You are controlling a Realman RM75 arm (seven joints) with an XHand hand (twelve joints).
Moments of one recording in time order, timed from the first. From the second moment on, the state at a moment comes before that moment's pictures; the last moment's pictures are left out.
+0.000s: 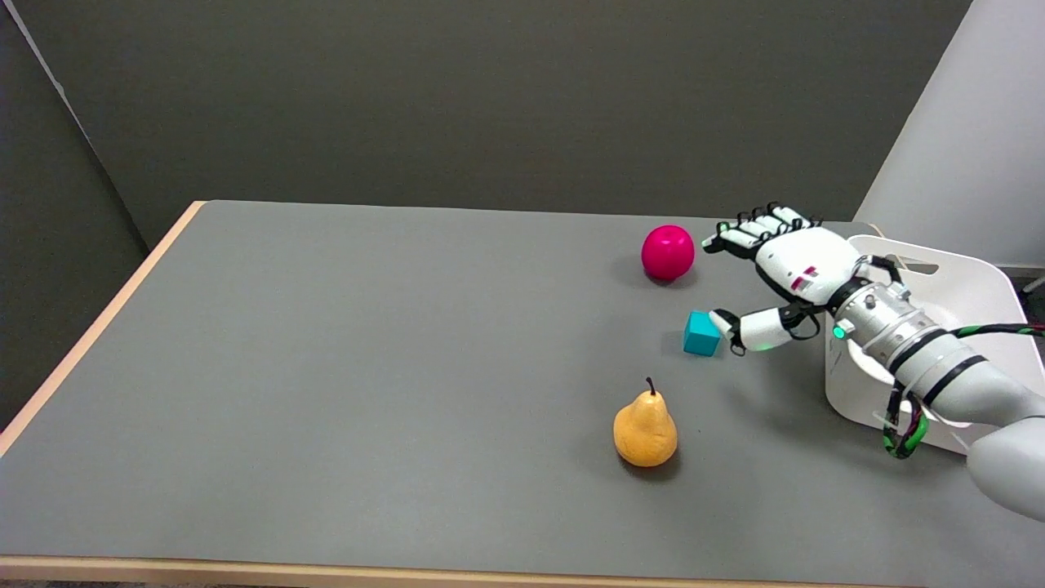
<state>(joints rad) -0.48 -0.71 -1.41 1.71 0.87 0.24 -0.10</state>
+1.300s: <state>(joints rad) -0.28 -0.74 -1.63 1.49 0.88 0.20 -0.18</state>
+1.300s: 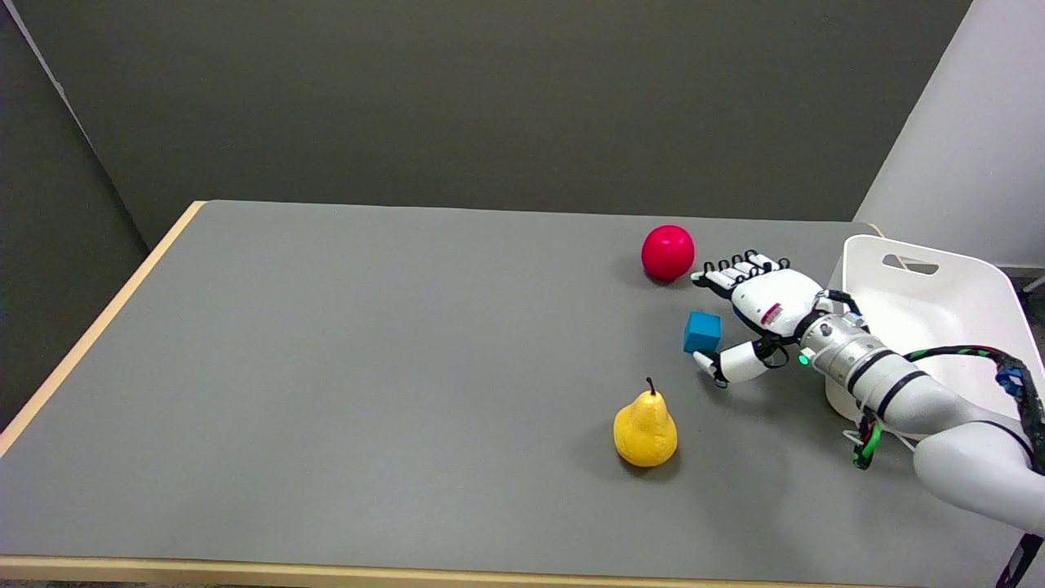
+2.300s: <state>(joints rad) -0.20 -0.73 -1.73 1.44 0.87 0.32 -0.18</state>
